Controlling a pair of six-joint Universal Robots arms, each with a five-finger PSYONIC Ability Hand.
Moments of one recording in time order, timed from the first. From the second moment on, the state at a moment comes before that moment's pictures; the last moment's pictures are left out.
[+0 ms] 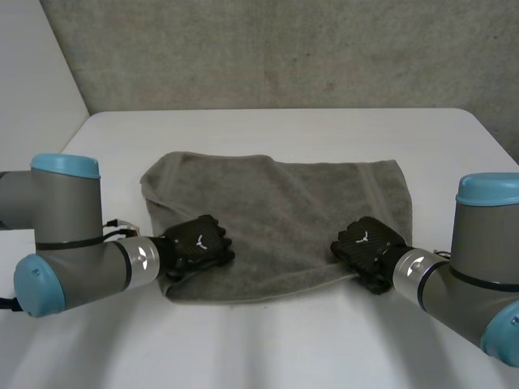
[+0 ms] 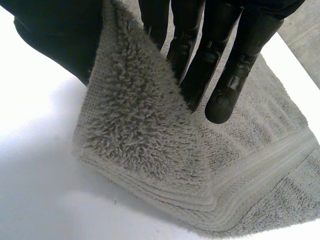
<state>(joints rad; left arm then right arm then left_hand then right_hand) 4.39 -2.21 -1.42 2.89 -1.02 4.41 1.92 -1.11 1.66 0.04 1.25 2.35 0.49 0.49 0.49 0.49 0.32 0.96 1.17 1.18 1.19 0.99</state>
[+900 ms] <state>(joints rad) 4.42 -2.21 -1.42 2.98 -1.11 4.39 1.92 -1.09 1.66 0.02 1.26 2.35 0.77 0.77 0.77 0.76 0.59 0.96 1.17 1.18 1.19 0.99</state>
